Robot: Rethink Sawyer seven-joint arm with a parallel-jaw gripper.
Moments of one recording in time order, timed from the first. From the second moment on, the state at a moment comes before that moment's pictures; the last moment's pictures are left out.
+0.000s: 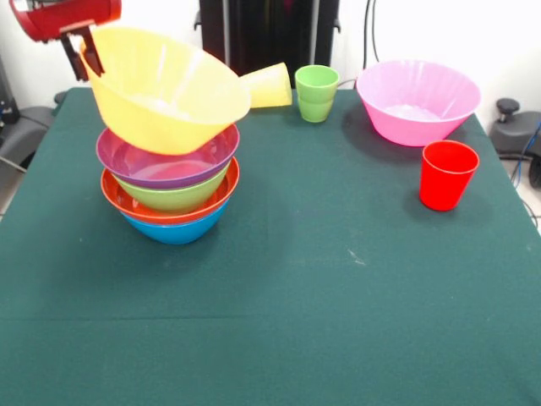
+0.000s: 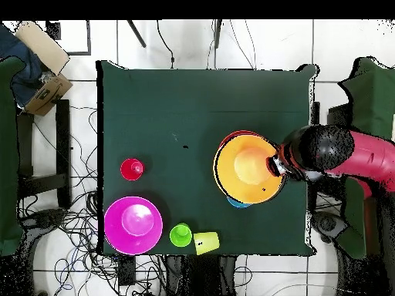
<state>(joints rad) -0.87 -0.74 0.49 1.52 -0.45 1.10 1.09</state>
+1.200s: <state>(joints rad) -0.85 -0.64 0.49 1.45 -0.44 1.06 1.09</state>
